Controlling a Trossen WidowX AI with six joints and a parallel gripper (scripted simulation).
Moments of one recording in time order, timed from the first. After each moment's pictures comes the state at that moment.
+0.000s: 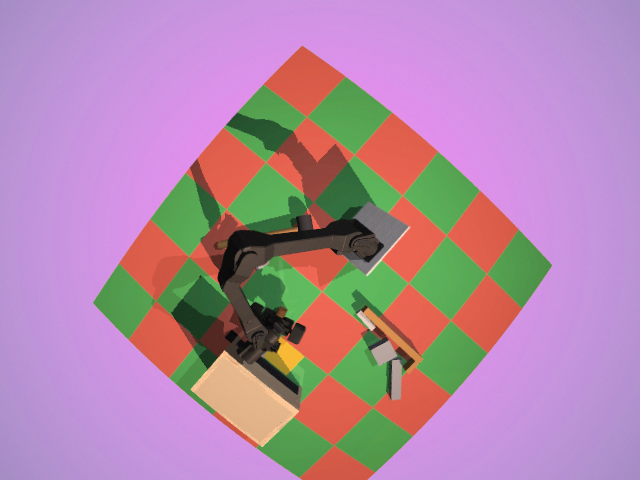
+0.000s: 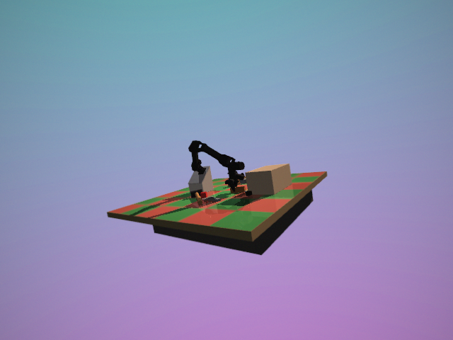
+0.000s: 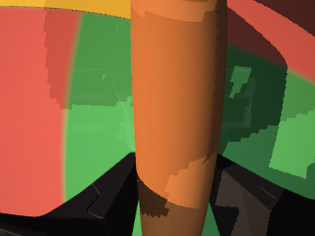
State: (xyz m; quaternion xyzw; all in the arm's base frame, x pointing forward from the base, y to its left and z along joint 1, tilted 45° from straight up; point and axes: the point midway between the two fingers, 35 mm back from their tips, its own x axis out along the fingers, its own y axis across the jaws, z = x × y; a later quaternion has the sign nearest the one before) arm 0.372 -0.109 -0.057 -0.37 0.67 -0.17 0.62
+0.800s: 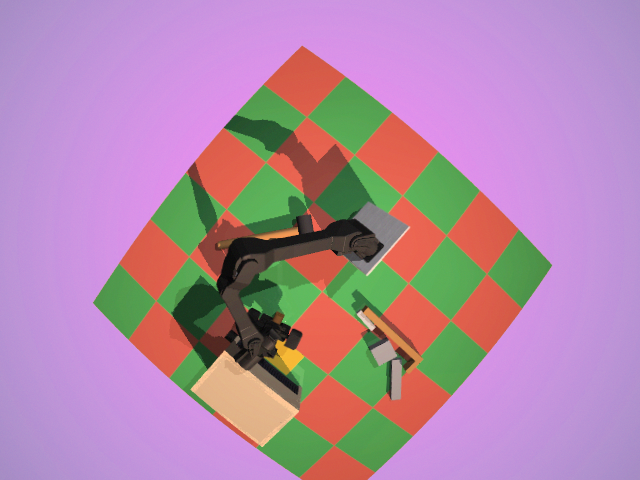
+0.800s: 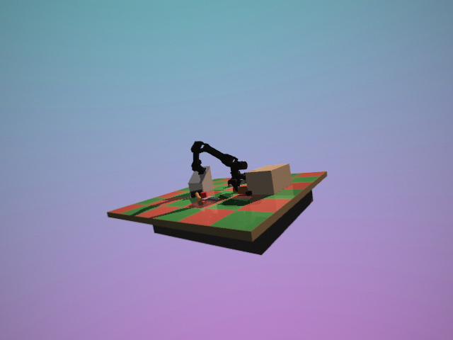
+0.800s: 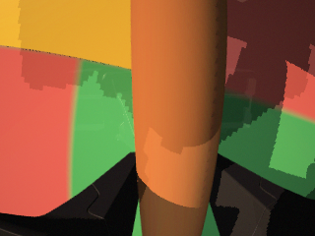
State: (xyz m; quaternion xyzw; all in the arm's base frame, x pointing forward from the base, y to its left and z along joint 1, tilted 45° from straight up) arm 0.394 -0.104 -0.059 -0.37 0.67 -0.17 0.62
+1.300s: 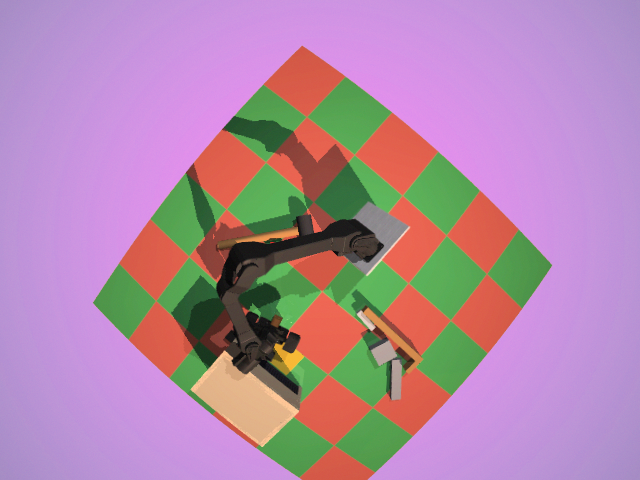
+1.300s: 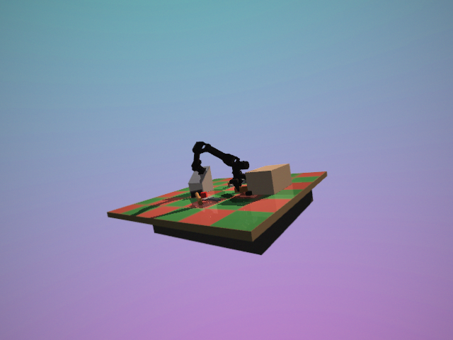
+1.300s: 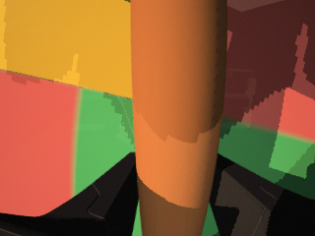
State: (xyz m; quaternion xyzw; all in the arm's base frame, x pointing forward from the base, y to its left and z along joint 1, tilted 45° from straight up) arm 0.407 -0.102 -0.061 -0.37 0.67 -0.17 0.62
